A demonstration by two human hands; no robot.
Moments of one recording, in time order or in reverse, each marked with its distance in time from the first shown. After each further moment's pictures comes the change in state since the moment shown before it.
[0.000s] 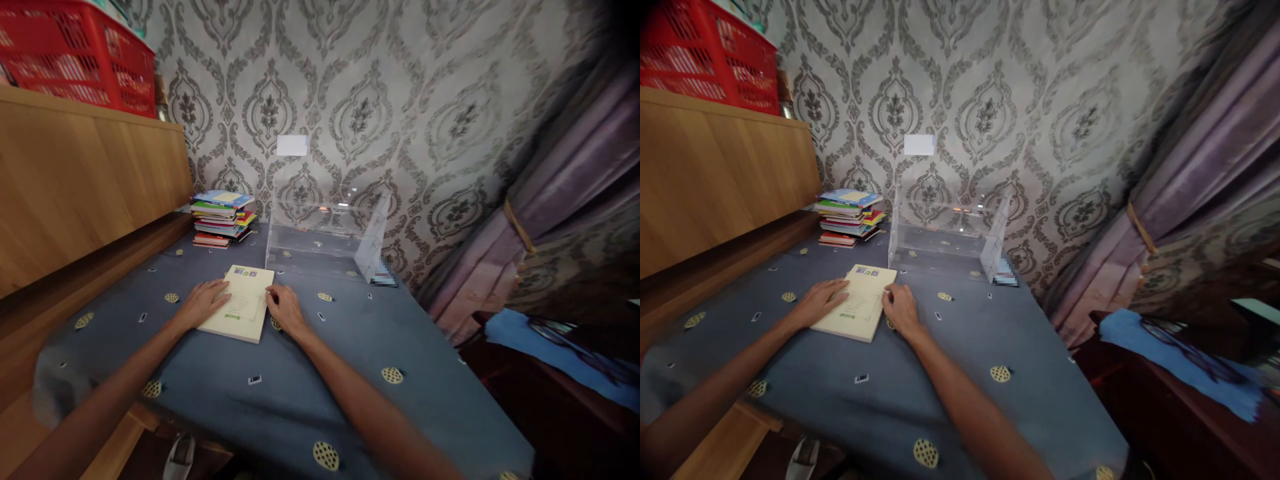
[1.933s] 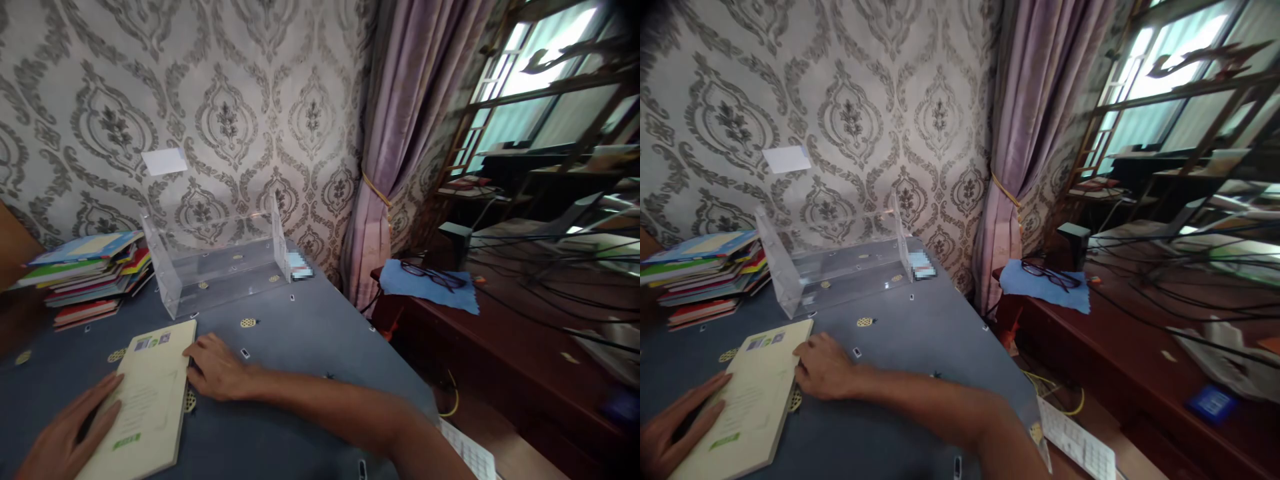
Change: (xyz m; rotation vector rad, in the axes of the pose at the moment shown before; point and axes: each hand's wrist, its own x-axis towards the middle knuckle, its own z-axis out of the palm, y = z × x) left_hand 0.000 -0.035 0.031 0.104 0.134 0.128; right_hand -0.016 0.023 -0.043 -0.077 -0.169 -0.176
